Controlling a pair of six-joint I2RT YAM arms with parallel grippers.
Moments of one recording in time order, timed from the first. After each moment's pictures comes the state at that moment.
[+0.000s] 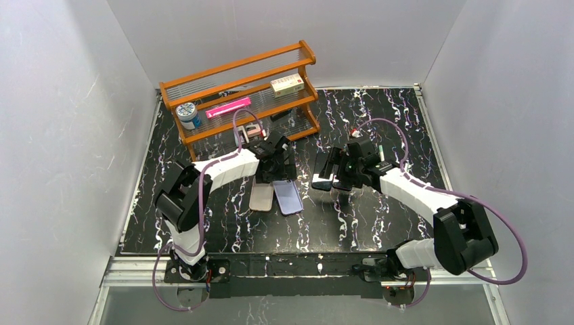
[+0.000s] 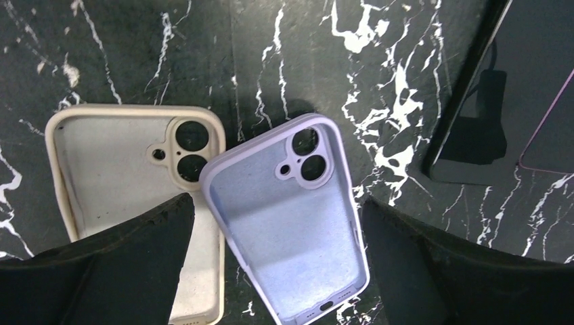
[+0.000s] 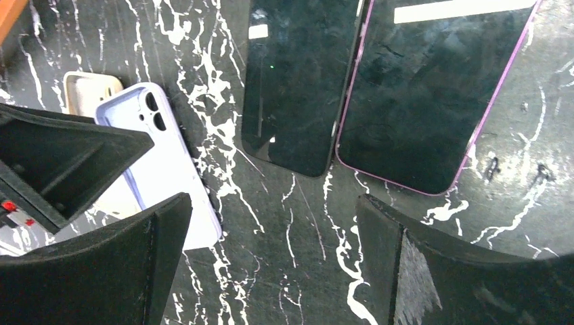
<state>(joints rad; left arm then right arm) -0.69 1.78 1.17 -0.50 -0.09 -0.69 0.49 1.34 0.78 -0.30 -0.10 0.67</state>
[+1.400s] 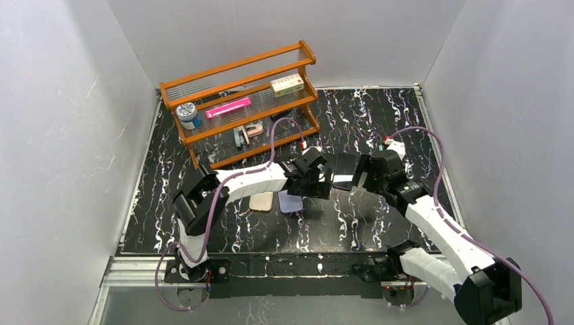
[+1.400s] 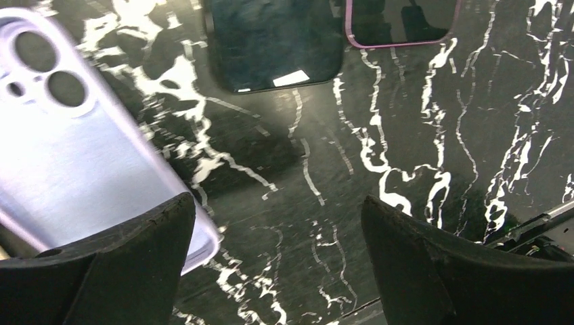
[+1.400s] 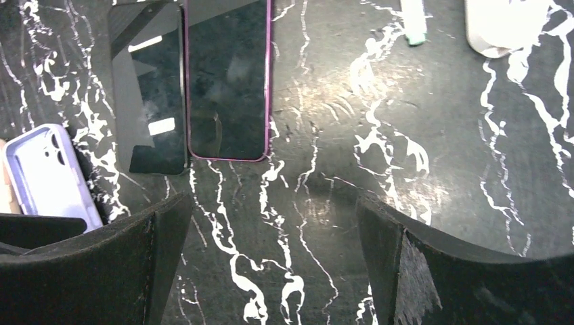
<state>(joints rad) -0.97 1.84 1.29 -0.49 -0.07 -0.72 0.42 0.96 0.67 -0.52 0.24 0.58</state>
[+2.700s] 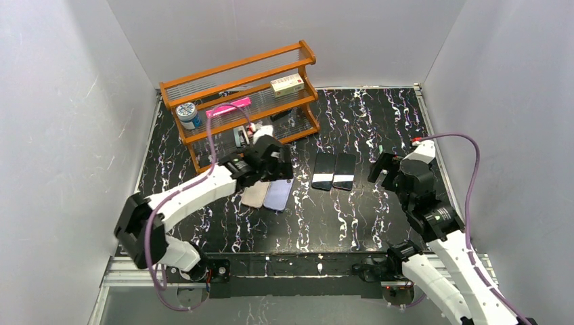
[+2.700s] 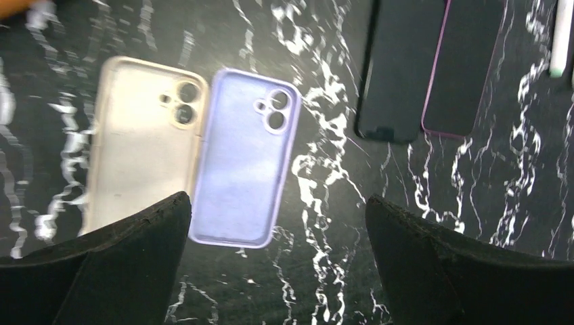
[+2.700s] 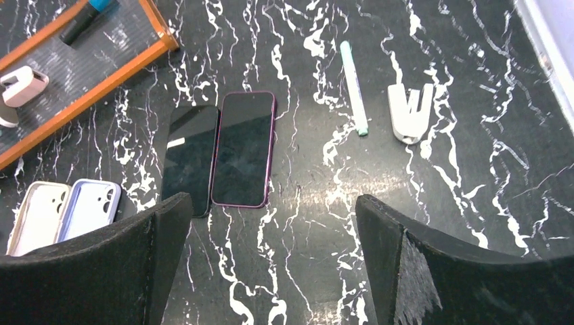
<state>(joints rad) -0.83 1.47 1.10 -0.53 -0.27 -0.72 0.42 0.61 0.71 -0.59 0.38 0.46</state>
